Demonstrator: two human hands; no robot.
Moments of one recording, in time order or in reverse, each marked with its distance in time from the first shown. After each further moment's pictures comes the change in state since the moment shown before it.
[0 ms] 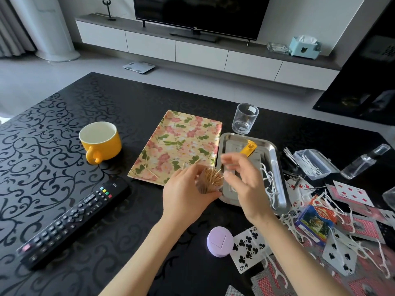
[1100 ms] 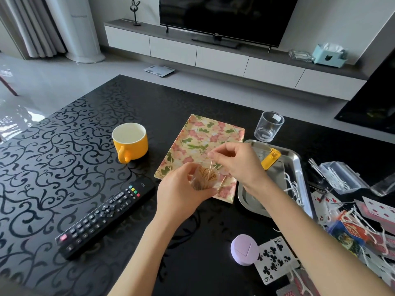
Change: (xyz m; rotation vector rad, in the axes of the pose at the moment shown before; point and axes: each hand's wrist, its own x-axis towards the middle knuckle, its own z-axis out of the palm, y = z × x) left_hand 0.004 -0.031 -0.051 -0.068 0.007 -0.165; right_hand 0.059 -0.040 0.049 -0.157 -0.142 0.076
